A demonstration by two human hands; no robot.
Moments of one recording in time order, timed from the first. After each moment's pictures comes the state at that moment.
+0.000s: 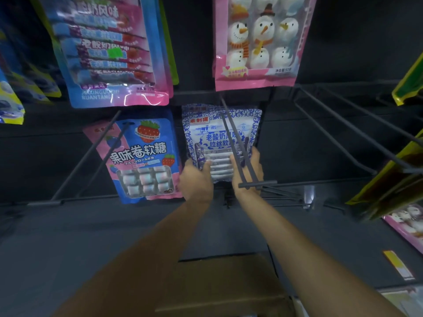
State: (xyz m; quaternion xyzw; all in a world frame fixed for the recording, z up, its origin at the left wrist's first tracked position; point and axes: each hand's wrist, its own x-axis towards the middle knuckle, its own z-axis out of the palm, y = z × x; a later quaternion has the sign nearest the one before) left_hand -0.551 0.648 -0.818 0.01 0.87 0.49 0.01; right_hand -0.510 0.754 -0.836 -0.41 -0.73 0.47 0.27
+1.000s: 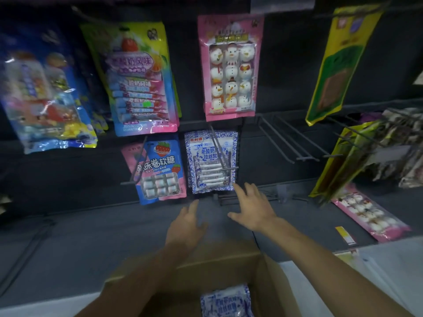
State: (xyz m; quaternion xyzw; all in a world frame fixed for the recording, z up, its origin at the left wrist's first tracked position) left_hand -0.416 0.507 -0.787 0.26 0.93 0.23 0.14; right_hand -0.333 0.714 -0.764 -0.20 -0.97 0.10 -0.04
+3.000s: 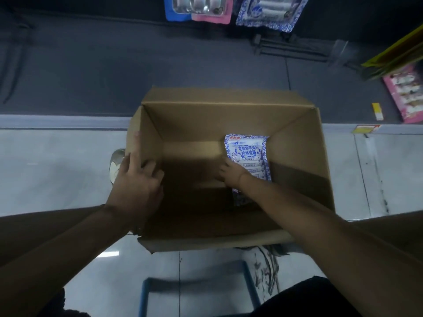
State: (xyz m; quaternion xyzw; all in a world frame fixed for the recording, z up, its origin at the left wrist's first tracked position) left_hand -0.310 0.197 -0.881 0.43 0.89 -0.14 0.12; right_hand -0.234 0.490 -1.032 0.33 -0.79 -0.35 -0.38
